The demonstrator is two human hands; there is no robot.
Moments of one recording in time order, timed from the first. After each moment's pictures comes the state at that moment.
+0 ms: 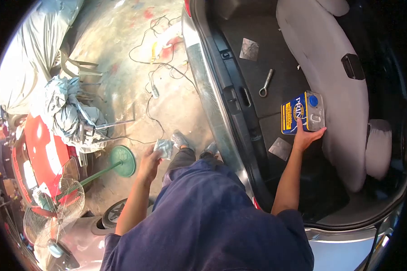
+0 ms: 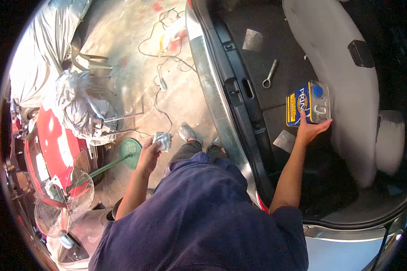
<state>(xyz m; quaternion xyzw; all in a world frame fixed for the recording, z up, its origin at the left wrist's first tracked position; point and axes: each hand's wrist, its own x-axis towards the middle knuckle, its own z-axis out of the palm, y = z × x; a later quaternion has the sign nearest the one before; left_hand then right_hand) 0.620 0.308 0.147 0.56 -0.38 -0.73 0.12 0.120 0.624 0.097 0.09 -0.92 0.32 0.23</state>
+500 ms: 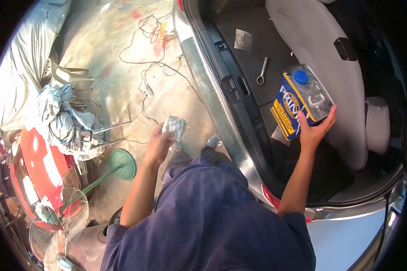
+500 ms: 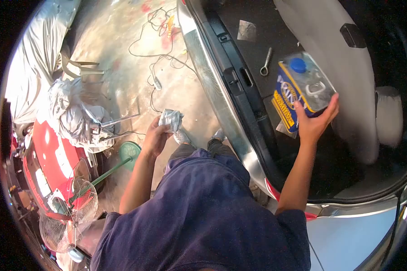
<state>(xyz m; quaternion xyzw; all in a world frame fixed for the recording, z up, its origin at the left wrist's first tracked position) 0.574 0.275 0.163 0.43 -0.38 -0.81 0.10 0.228 0.575 0.258 0.24 -0.88 0.36 0.19</state>
